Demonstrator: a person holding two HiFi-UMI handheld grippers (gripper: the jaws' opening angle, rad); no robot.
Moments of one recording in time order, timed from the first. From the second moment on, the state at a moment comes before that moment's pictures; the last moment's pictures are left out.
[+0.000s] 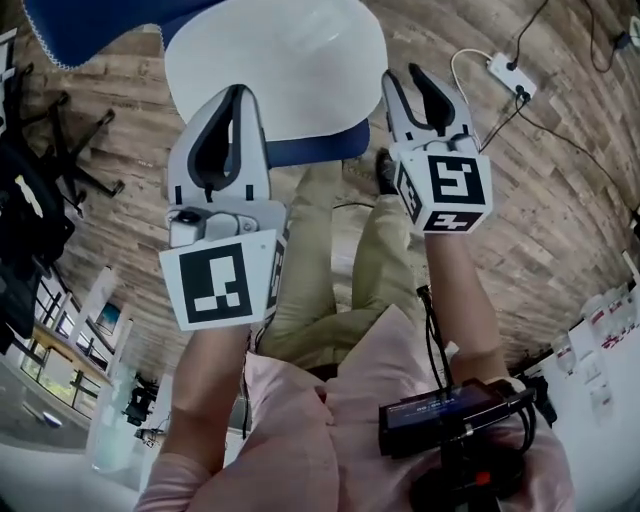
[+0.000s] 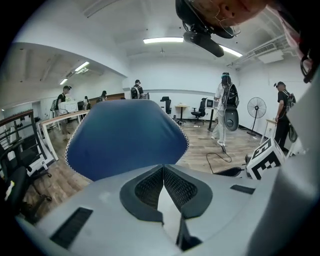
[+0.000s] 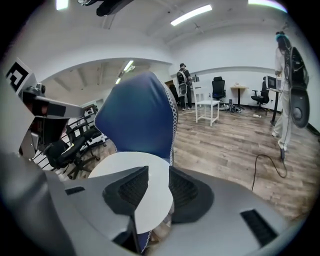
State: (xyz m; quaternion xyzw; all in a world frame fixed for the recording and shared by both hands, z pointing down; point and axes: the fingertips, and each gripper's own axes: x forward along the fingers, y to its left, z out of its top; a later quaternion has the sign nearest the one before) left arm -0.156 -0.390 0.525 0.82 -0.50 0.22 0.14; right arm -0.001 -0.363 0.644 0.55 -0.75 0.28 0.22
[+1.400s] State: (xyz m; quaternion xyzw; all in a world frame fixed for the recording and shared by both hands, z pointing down) left arm -0.184 -0.381 0.487 0.81 -0.54 0.21 0.13; right arm -0.054 -0.351 0.650 0.49 -0.76 0.39 0.15
